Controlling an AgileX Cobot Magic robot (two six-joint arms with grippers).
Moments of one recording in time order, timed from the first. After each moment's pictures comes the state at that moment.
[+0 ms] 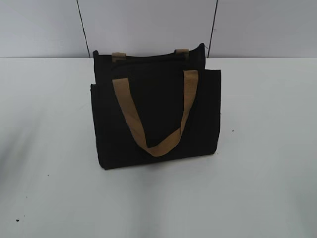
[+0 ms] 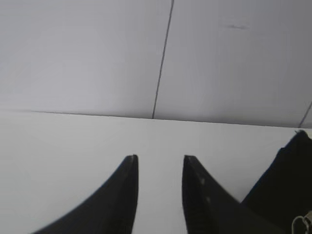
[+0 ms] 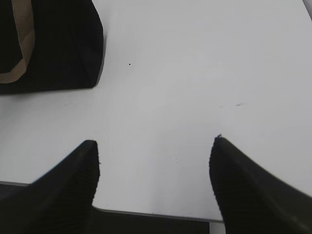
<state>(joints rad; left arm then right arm) -0.10 0.96 -0.32 0.03 -0.40 -0.12 -0.01 -0.01 -0.48 0.16 1.10 -0.13</state>
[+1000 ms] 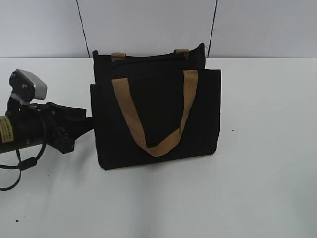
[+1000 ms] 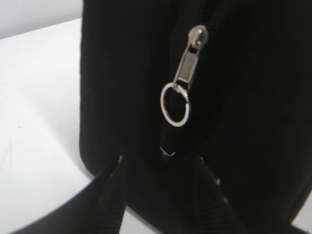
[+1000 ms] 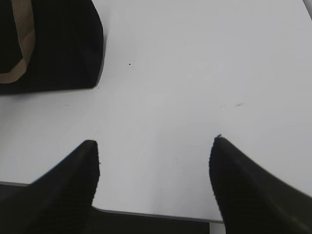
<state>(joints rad) -0.15 1.83 -0.51 0.78 -0.96 -0.26 -0.01 -0.01 -0.48 0.16 1.10 -0.13</state>
